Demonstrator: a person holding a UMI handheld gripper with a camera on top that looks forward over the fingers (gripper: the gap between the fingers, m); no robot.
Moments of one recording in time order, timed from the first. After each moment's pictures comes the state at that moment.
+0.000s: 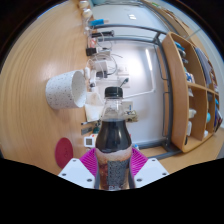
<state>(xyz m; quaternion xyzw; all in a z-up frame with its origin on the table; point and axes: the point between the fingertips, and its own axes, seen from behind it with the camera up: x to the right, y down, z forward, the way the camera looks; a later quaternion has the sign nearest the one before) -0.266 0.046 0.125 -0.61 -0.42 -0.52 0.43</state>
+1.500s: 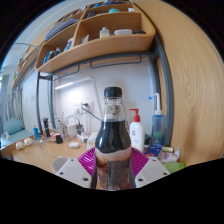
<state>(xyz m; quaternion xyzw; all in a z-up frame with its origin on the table) -0.269 0.073 0.123 -0.76 0.03 0.05 0.65</state>
